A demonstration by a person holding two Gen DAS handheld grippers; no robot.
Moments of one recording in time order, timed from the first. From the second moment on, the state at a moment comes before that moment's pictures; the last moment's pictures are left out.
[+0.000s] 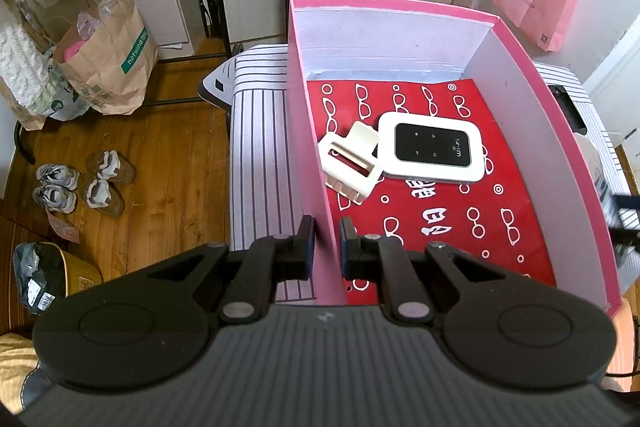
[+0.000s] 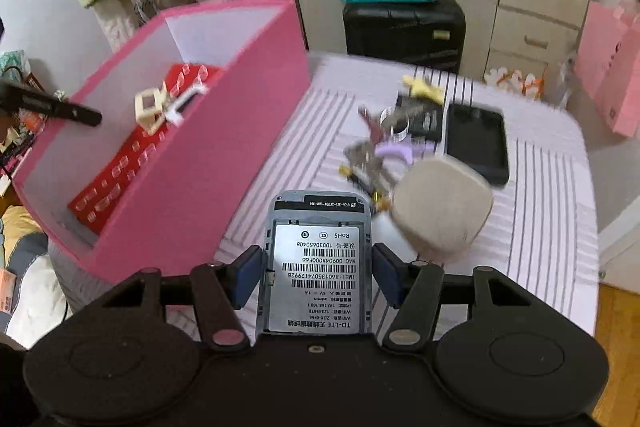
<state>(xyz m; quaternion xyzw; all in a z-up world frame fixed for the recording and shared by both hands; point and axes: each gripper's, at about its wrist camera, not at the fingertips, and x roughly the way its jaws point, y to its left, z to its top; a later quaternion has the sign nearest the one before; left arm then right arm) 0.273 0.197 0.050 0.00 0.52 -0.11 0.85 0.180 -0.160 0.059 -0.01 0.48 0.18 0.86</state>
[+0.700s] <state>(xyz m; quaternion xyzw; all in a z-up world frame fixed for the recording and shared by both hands) 0.277 0.203 0.049 -0.01 0.53 -0.12 0.84 0.259 -0.002 0.098 -0.14 0.44 0.41 0.78</state>
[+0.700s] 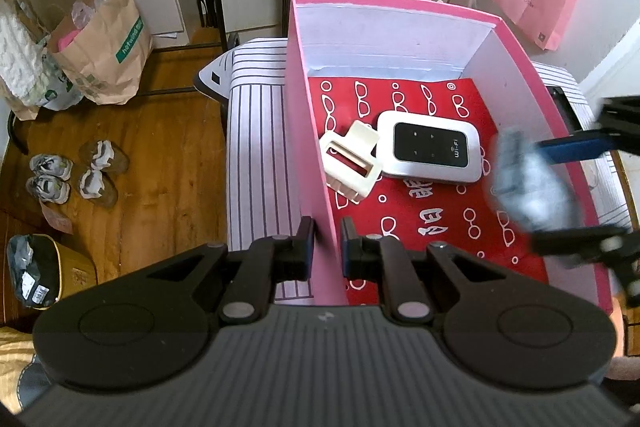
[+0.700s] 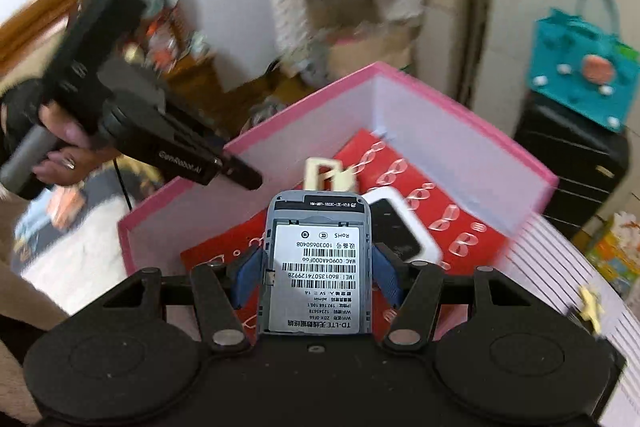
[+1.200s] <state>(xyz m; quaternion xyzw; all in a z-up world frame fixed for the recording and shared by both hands) 0.277 0.206 0.050 -0.02 0.53 -0.12 0.84 0.285 0.089 0.042 -0.29 0.50 0.49 0.65</state>
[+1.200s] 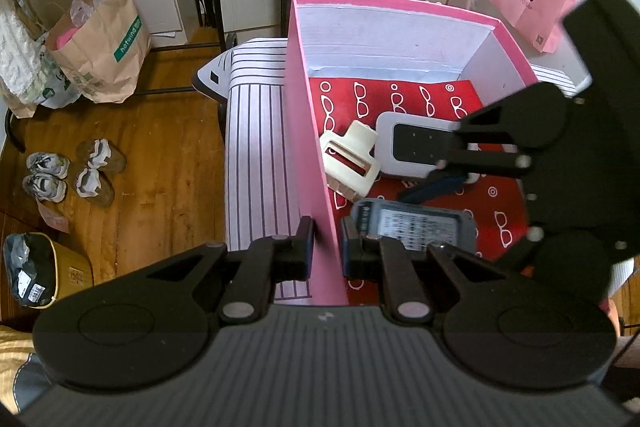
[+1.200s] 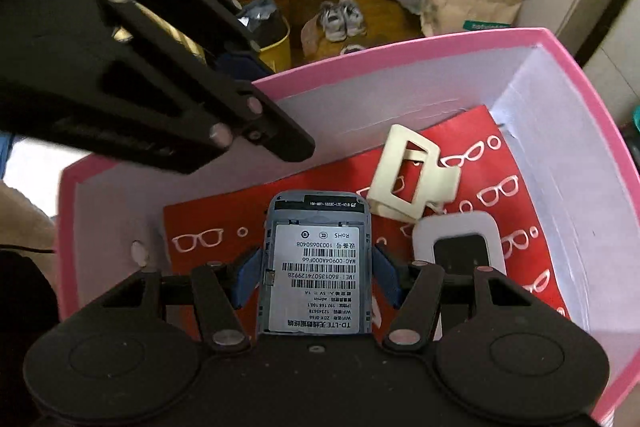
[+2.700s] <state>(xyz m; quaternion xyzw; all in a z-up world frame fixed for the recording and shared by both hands) 0.269 0.201 0.054 -0.01 0.52 -0.11 0.85 0.224 -0.215 0.060 -0.02 0.42 0.14 0.89</state>
